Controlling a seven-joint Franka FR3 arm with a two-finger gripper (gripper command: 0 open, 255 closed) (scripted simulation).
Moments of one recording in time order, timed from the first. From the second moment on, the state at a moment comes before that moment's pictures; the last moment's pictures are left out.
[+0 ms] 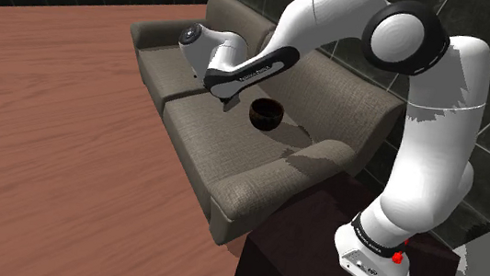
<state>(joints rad) -0.14 0.47 0.41 -1.75 -0.83 2.03 1.97</state>
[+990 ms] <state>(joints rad) -0.40 0.32 0.31 -1.95 -0.83 2.27 1.73</state>
